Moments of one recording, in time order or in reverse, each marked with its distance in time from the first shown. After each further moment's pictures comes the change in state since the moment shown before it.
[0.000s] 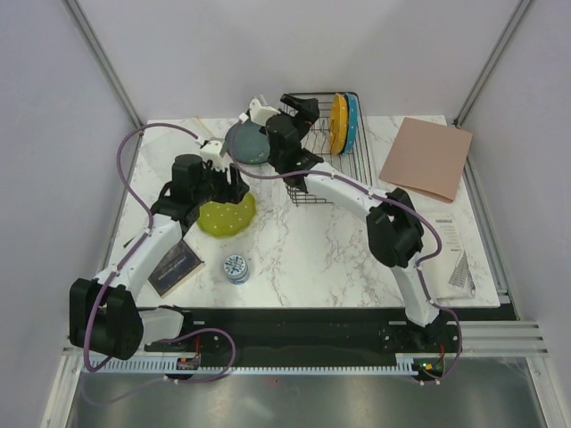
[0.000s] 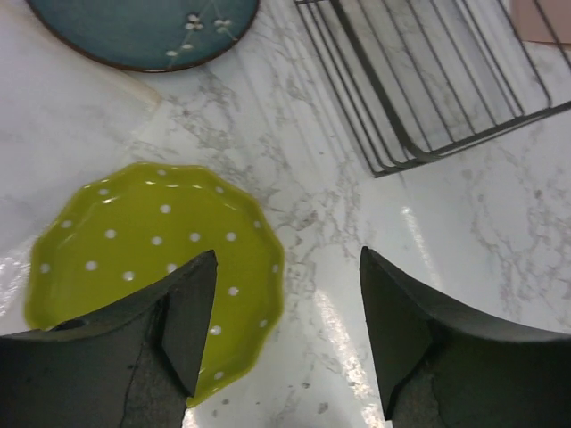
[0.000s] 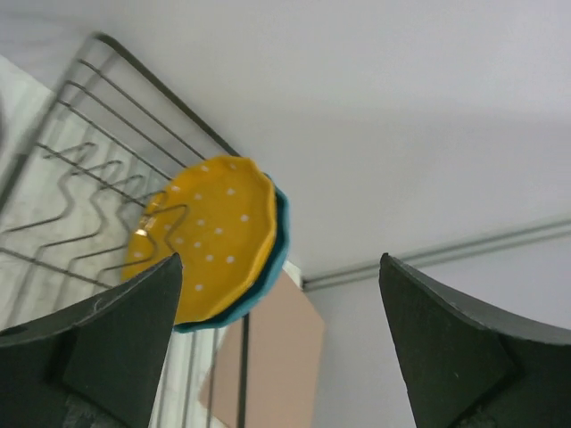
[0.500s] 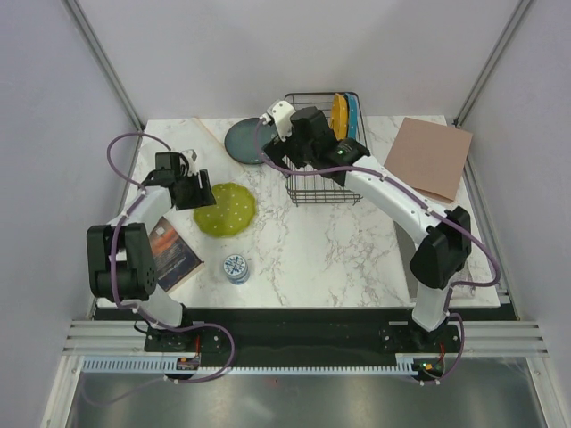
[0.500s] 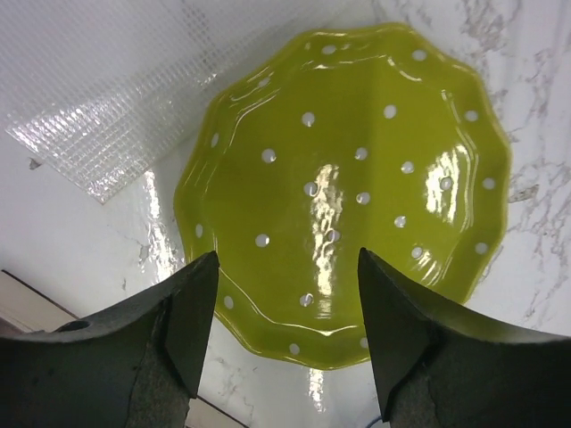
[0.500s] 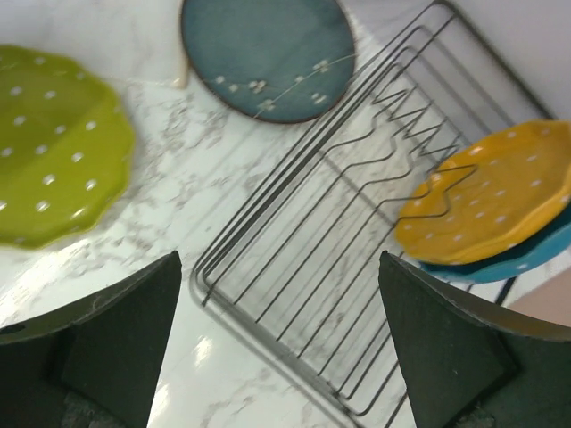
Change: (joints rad) left arm 0.292 0.325 0.134 -0.240 -0.040 0.023; right arm -0.022 -0.327 -0.055 -0.783 -0.727 0.777
